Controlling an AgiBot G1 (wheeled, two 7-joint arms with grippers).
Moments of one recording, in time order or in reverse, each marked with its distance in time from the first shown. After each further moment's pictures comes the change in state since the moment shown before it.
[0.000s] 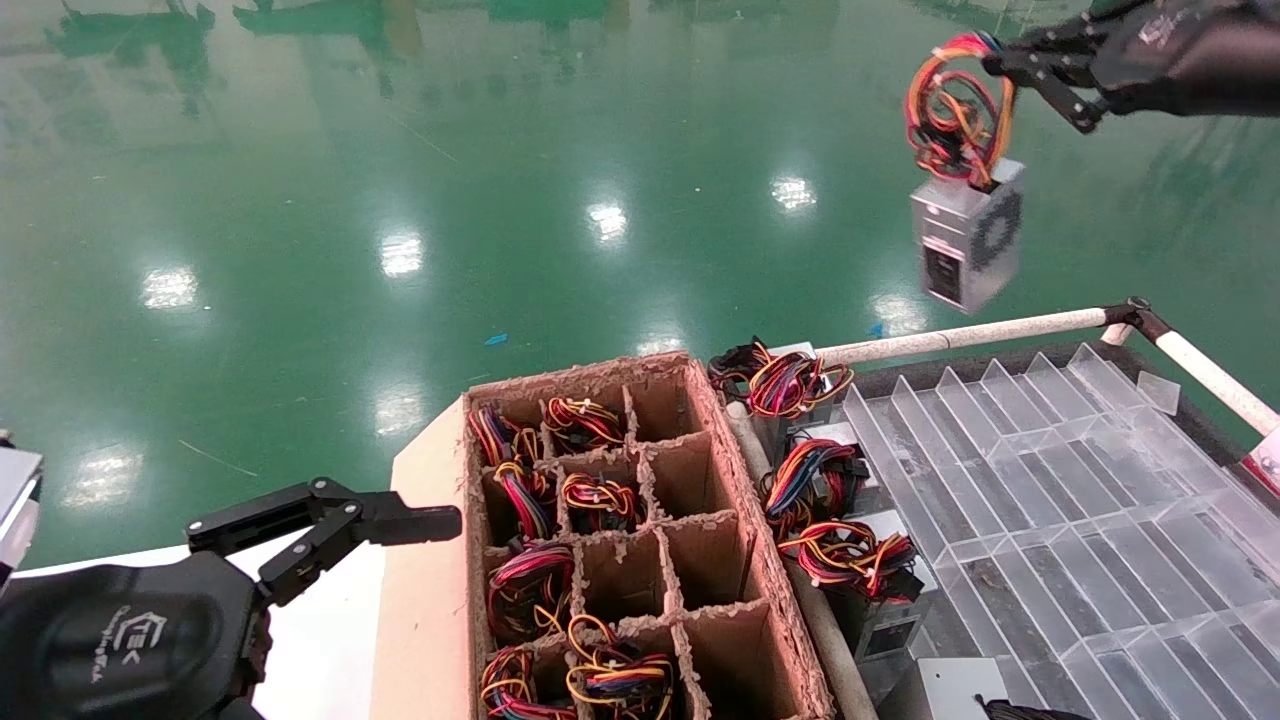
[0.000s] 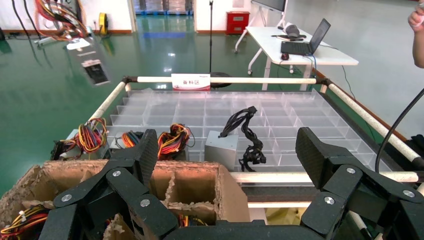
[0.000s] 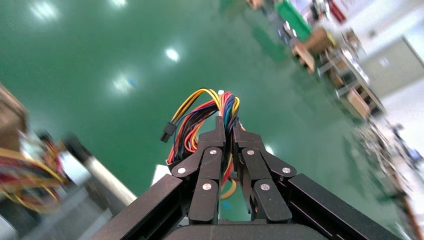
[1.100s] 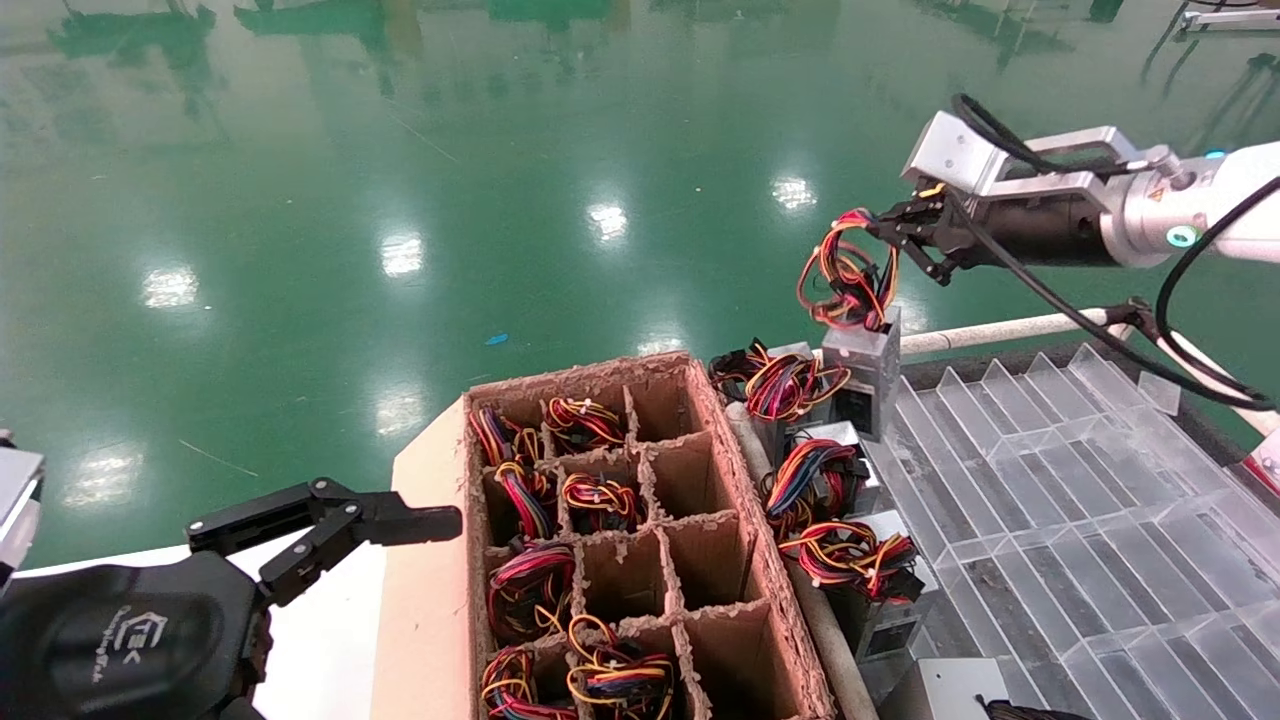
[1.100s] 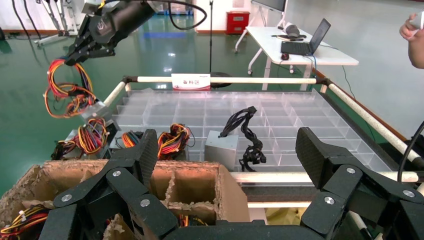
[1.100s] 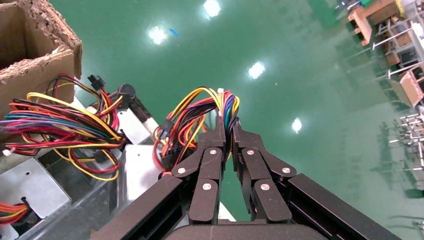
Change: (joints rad) left arm 0.000 -0.001 0.001 0.000 -0.001 -0.001 0.001; right arm -0.114 -0.175 -0.058 -0.094 -0.087 0.142 -0.030
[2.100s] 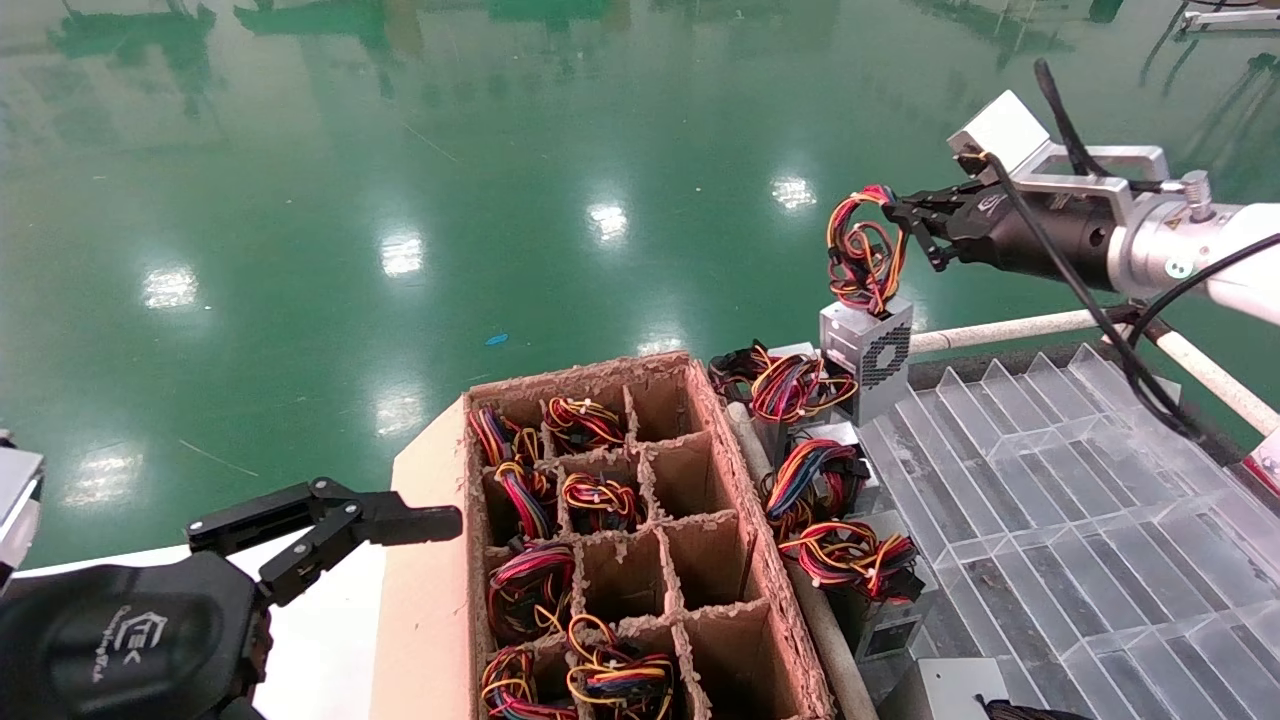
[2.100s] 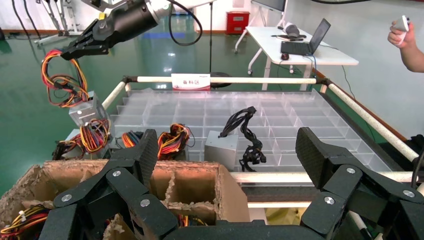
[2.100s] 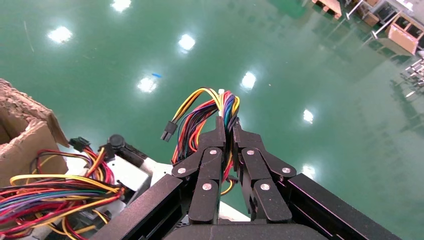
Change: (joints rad) left arm 0.000 0.000 0.001 0.000 -0.001 0.000 0.001; right arm -0.114 0.033 0.119 -0.005 0.171 0.089 0.091
